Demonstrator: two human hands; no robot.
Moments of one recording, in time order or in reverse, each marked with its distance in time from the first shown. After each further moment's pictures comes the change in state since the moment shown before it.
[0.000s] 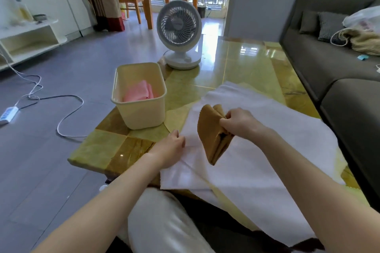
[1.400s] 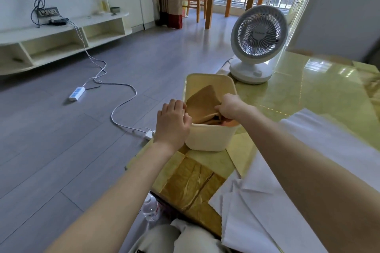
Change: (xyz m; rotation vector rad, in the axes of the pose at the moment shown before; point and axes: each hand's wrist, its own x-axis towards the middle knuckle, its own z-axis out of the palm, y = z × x) left_hand 0.005 -0.143 -0.088 -0.124 0.717 -0.389; right_hand 0.147 -0.206 0.083 -0.203 -0.140 -0.172
